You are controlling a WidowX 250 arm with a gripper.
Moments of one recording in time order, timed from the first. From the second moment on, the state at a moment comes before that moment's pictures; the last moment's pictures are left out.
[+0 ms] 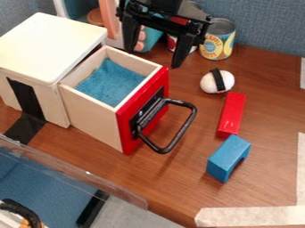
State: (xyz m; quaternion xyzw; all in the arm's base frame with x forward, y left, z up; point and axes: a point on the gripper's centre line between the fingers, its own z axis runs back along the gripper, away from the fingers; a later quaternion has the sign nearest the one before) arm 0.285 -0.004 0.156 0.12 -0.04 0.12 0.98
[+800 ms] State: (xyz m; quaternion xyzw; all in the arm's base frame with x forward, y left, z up) arm 0.311 -0.030 0.136 0.15 -0.03 -0.24 0.96
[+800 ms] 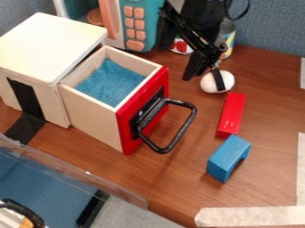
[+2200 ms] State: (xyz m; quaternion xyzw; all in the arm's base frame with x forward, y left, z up) arm 0.274 -0.075 0.075 0.03 -0.08 -0.62 0.78
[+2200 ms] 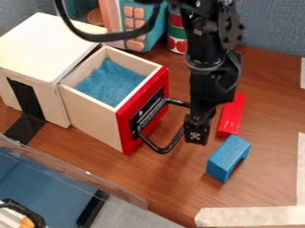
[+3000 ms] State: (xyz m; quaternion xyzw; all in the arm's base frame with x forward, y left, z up) arm 0.277 -0.068 0.045 0.02 -0.09 -0.60 0.80
